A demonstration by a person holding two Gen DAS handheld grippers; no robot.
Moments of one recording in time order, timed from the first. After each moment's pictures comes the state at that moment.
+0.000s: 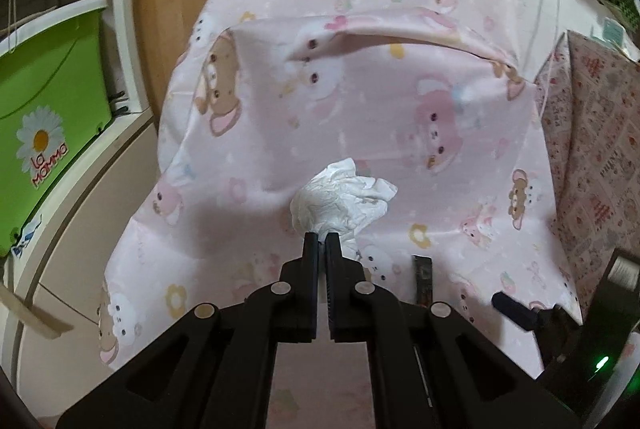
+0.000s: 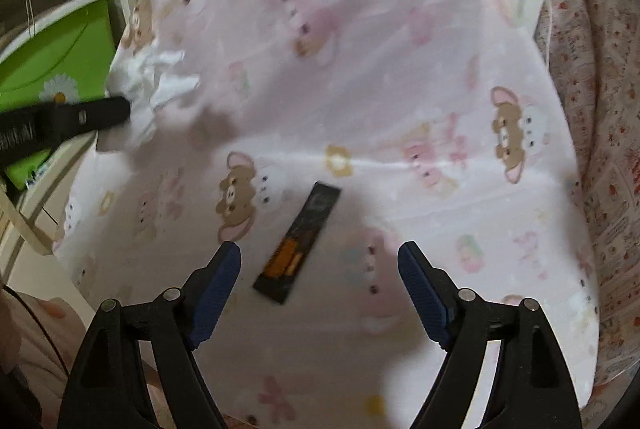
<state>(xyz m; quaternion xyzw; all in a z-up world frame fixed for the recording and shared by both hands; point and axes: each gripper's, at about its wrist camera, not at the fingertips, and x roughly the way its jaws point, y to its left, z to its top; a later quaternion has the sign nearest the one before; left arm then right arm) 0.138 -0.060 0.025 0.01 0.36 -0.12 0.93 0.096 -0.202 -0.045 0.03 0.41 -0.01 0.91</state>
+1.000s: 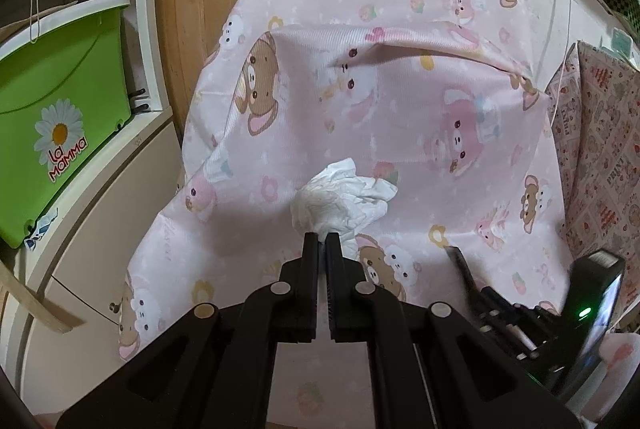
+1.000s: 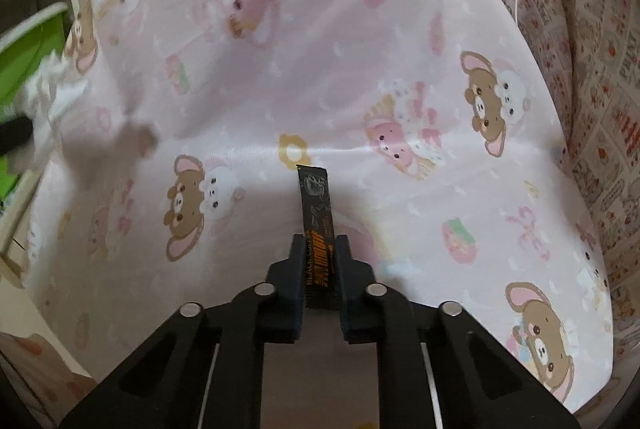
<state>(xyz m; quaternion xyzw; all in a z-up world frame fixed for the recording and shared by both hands) 0.128 -0.038 0.029 0.01 0.35 -0.10 0.93 0.107 -0.229 -0.068 0.08 0.40 -0.07 0.91</state>
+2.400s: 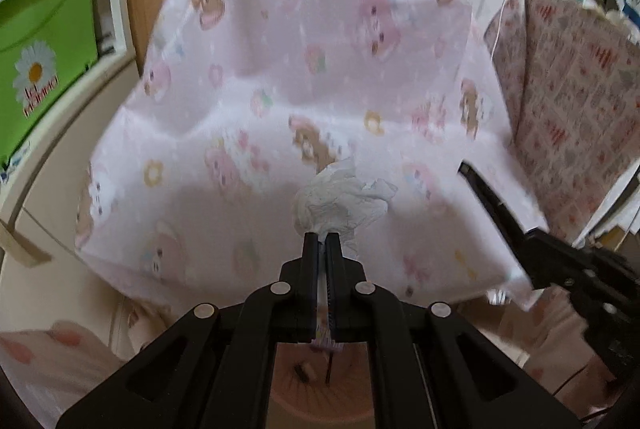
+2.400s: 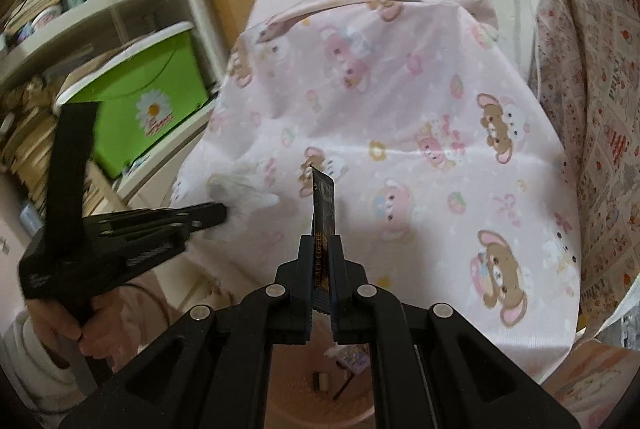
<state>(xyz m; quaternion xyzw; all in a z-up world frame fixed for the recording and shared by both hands) 0.039 -0.055 -0.014 0.01 0.44 -0.17 0.88 -0.040 -0.236 0.013 0.08 0.36 0.12 0.92</state>
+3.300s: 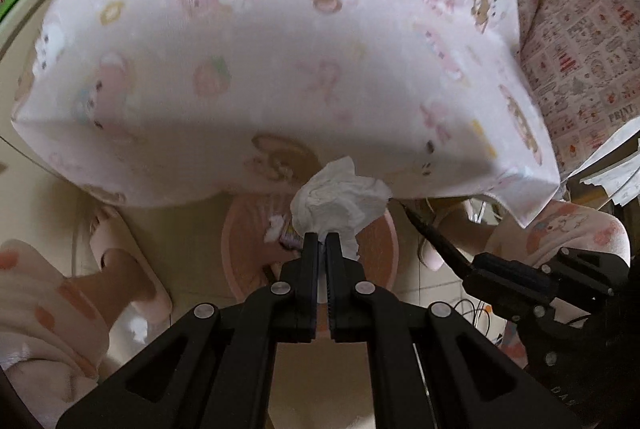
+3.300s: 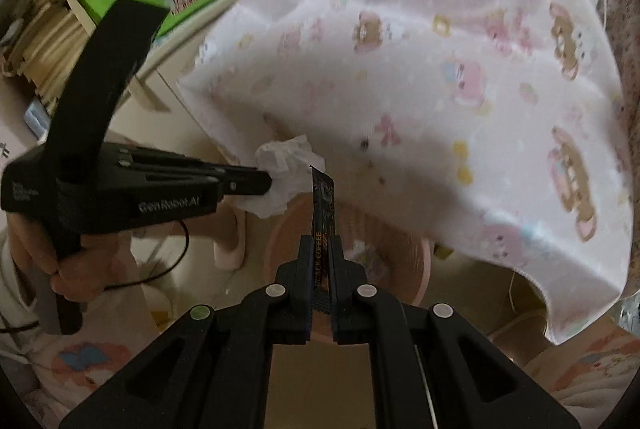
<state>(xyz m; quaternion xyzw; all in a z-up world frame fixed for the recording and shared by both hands) 0.021 -0.049 -0.088 -0.02 0.60 -0.20 0.78 -0.053 -0.197 -0.058 0.02 0.52 0.19 0.83</state>
